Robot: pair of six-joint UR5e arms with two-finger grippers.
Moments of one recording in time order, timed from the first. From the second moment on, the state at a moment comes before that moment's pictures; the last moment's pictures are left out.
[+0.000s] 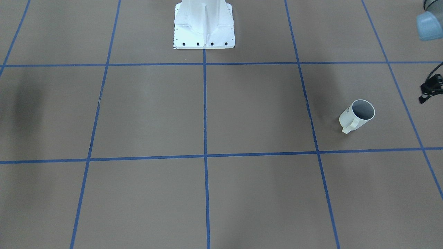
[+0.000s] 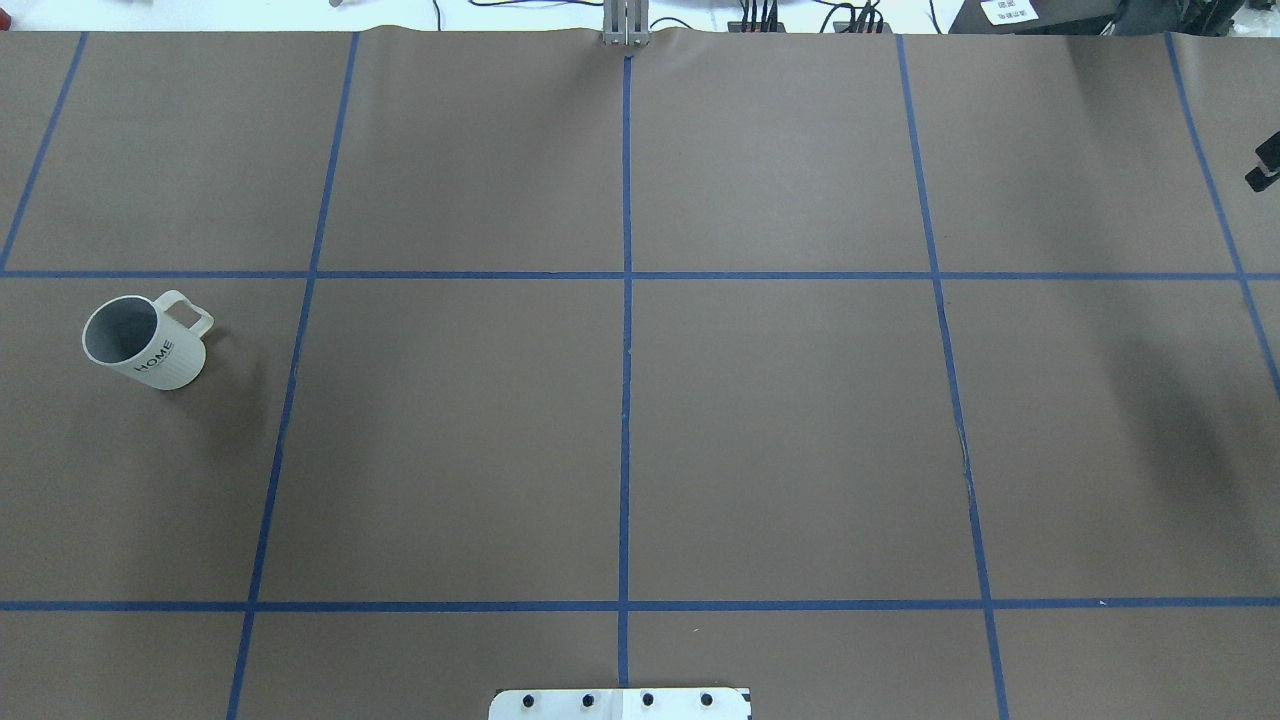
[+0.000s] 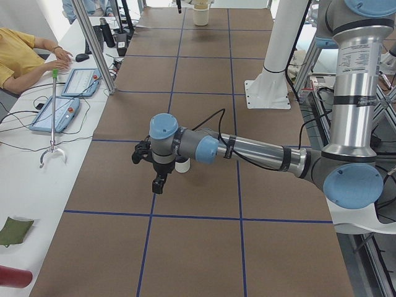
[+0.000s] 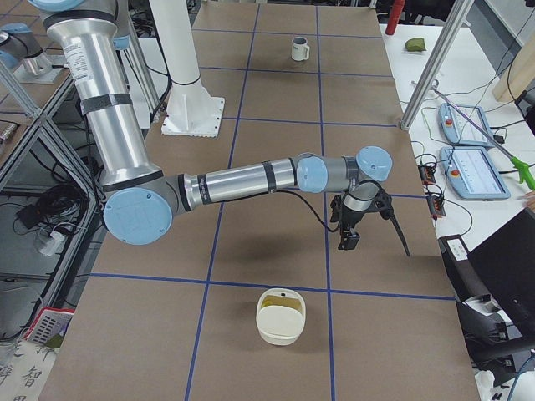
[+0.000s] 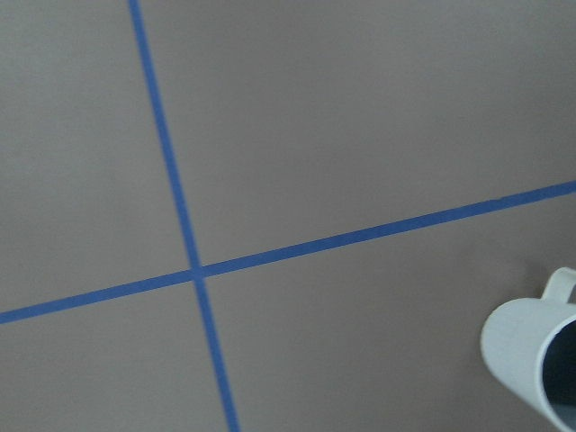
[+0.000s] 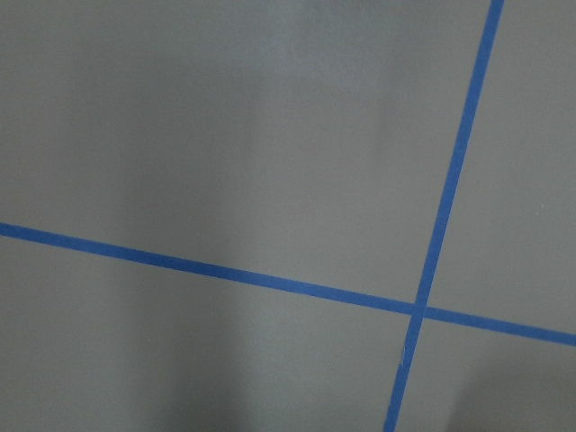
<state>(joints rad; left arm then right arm) -1.49 -1.53 -1.74 -1.67 -2.26 0.06 1.41 -1.29 1.50 -1.77 2.29 -0.04</state>
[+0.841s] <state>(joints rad) -1.54 -1.51 -1.68 -1.62 -2.27 0.12 1.49 -1.38 1.56 -1.77 2.29 -0.06</state>
